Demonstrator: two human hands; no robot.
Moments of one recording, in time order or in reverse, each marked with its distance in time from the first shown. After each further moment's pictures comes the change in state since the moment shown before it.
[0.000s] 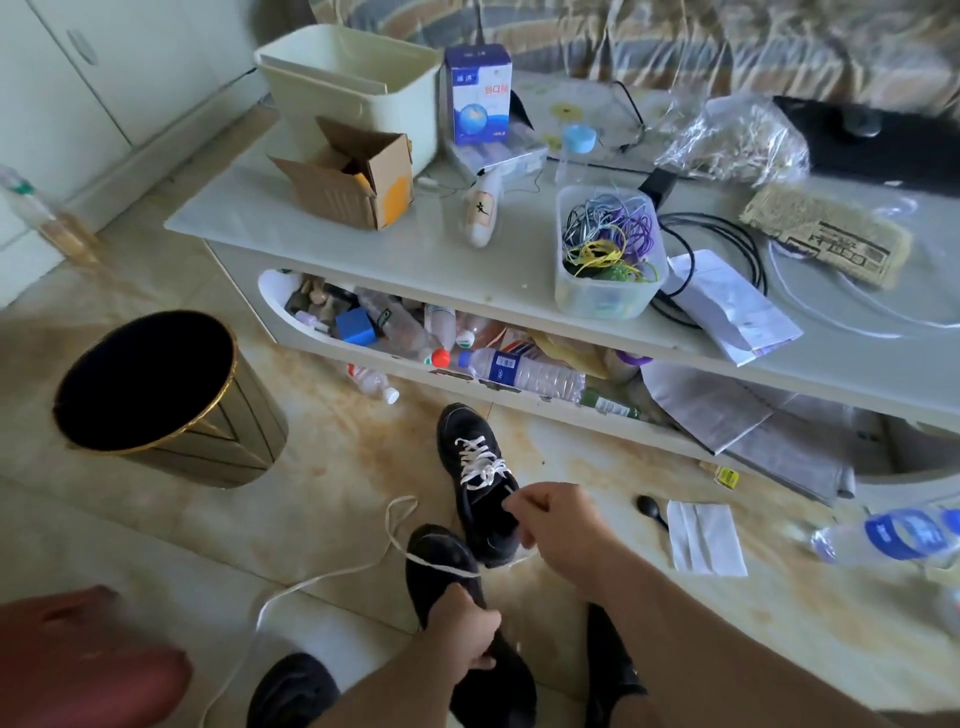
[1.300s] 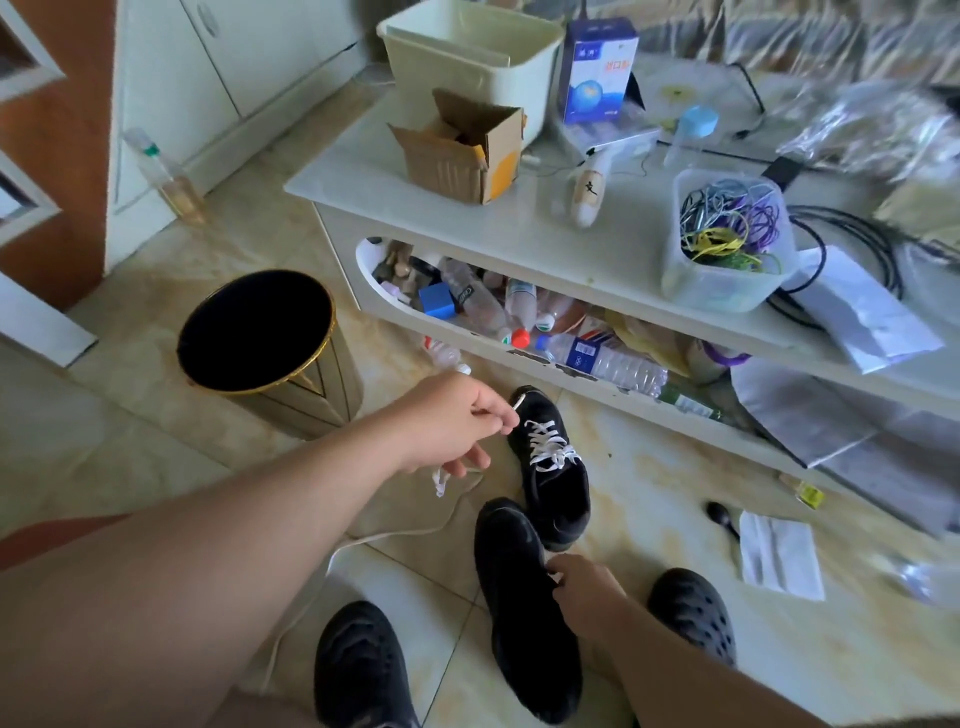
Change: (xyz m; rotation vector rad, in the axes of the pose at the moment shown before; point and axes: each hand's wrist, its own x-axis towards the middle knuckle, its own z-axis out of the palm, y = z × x) left_hand -0.102 0.102 -0.210 0.177 -0.010 0.665; right_hand 0.022 0.097 0.091 -0.673 -0.285 0.049
